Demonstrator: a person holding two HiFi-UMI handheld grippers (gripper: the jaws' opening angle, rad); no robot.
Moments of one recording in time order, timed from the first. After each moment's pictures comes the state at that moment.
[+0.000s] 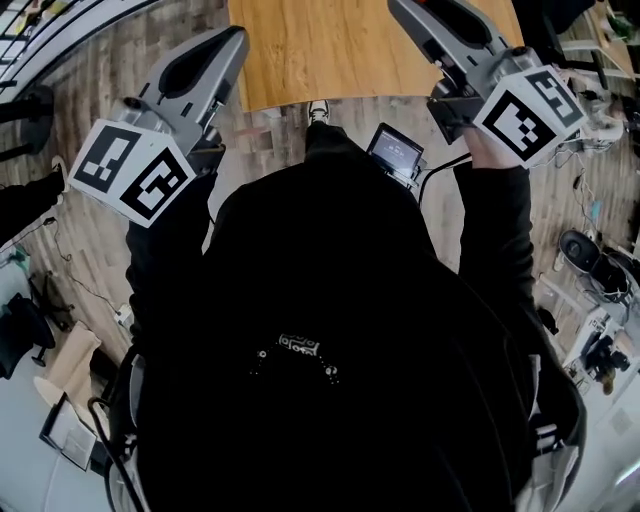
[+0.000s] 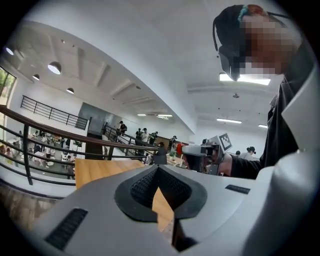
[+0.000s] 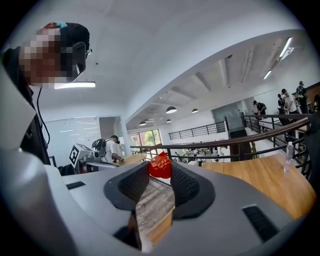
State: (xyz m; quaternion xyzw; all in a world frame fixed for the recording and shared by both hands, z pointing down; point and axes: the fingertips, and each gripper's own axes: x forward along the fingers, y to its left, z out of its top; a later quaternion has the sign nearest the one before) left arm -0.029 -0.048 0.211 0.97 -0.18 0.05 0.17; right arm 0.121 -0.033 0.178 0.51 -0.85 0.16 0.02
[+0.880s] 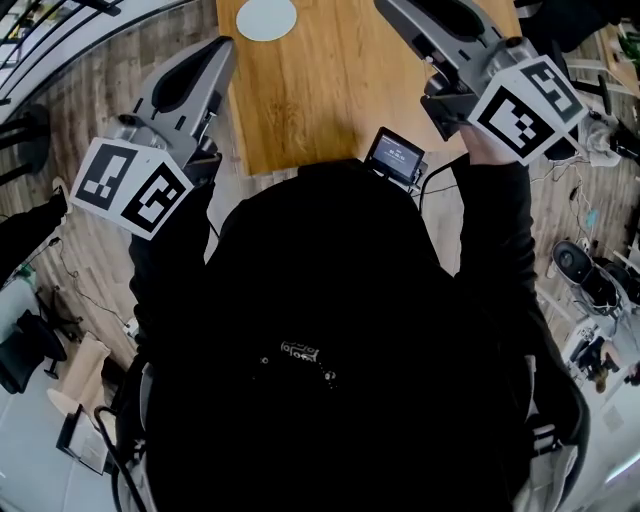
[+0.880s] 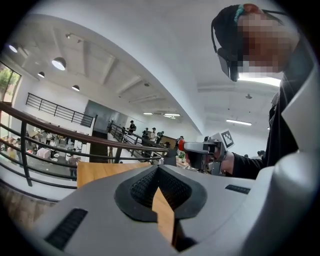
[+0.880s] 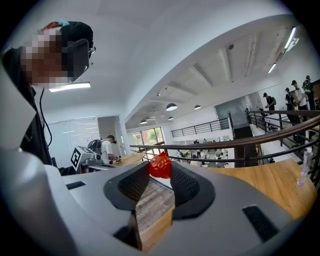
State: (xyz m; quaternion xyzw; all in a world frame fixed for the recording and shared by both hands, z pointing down) left arm -0.015 -0.131 0.224 0.96 -0.21 0.06 0.19; right arm 0.138 -0.127 0.185 0.47 -0.86 0.18 0.02
